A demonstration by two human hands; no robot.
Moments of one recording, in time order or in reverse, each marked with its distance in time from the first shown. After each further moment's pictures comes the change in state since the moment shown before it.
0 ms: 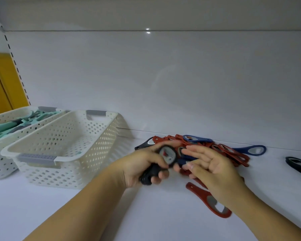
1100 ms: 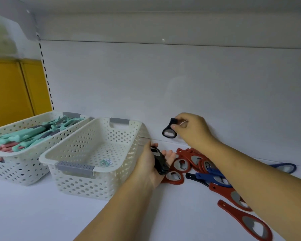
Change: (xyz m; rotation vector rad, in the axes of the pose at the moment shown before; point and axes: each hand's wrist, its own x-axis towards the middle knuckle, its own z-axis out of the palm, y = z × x) left_hand 0.005 0.013 -0.036 -0.845 0.639 0.266; right_hand 0.145 -0.049 0.073 -0.481 0.093 -0.213
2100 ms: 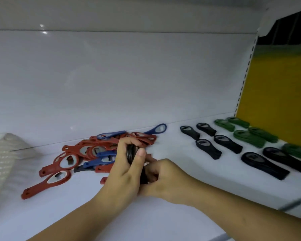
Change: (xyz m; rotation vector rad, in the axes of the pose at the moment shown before) left_hand -0.091 -0.167 0.050 1.059 -0.825 0.564; right_hand -0.228 0.048 -0.137 0.313 -0.197 0.445
